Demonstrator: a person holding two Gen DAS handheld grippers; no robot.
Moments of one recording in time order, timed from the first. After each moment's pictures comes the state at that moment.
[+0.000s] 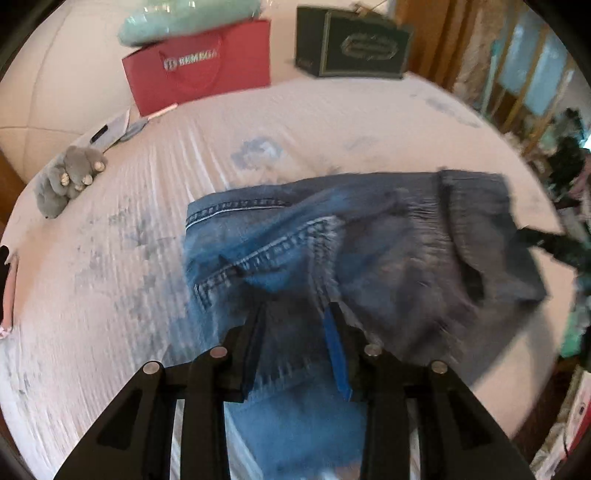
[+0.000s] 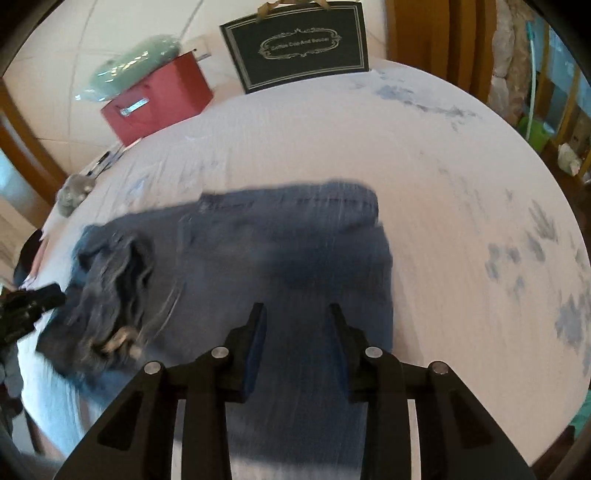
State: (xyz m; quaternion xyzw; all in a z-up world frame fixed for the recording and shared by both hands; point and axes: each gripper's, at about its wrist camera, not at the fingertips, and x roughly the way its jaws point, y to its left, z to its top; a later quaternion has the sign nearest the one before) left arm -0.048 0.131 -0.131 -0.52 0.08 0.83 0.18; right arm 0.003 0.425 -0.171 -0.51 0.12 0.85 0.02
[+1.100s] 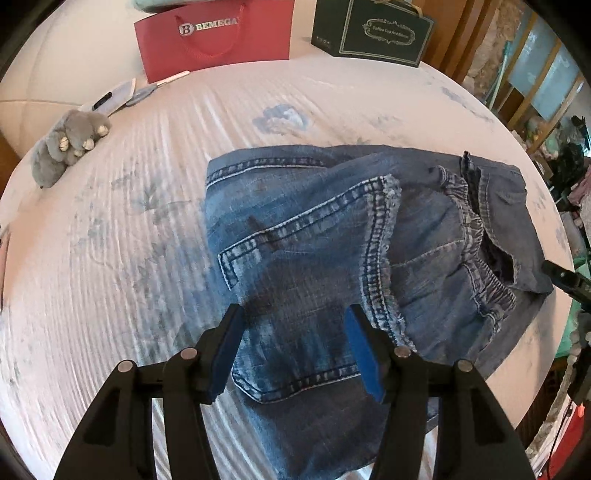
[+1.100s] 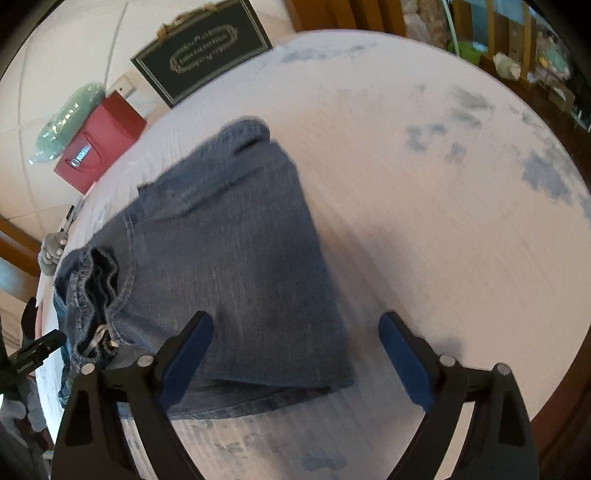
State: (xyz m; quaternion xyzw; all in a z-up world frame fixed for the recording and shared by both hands) left arm -0.072 0.113 -0.166 -0.56 0.07 0.81 0.17; right arm 0.042 0.452 -0.212 -0.49 0.24 0.83 0.12
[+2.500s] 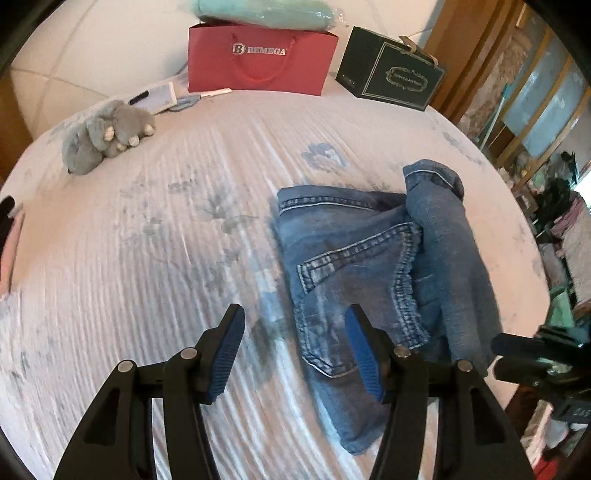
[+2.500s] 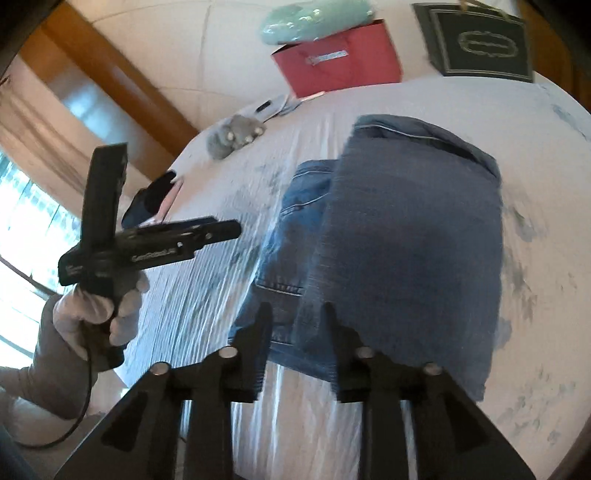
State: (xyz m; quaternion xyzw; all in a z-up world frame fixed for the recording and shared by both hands) left arm -0.060 0.037 -0.127 -0.53 0.00 0.83 0.19; right arm -0.010 0.211 -0.104 -0.49 0.16 0.83 -0.20
